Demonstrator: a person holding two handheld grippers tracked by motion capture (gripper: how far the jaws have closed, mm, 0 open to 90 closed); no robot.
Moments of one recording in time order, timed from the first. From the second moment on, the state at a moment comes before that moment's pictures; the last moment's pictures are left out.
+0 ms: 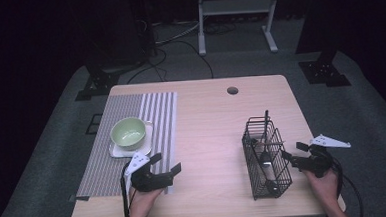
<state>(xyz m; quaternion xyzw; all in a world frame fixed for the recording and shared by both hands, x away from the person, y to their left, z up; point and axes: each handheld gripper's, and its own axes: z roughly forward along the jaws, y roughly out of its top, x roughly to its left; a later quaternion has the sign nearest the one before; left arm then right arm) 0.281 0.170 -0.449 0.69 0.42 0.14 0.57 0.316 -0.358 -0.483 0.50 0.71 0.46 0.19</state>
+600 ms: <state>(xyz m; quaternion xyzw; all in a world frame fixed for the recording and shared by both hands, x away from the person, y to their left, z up) 0.279 0.158 -0.443 0.70 0.41 0.15 0.57 0.316 -0.359 -0.484 0.50 0.71 0.46 0.19</state>
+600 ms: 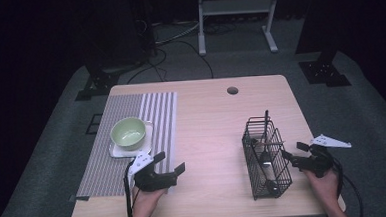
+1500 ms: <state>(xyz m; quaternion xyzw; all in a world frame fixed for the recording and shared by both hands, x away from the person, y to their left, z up) 0.285 0.115 -0.424 0.71 0.37 0.11 0.59 0.315 -0.358 -0.484 0.51 0.70 0.46 0.19</state>
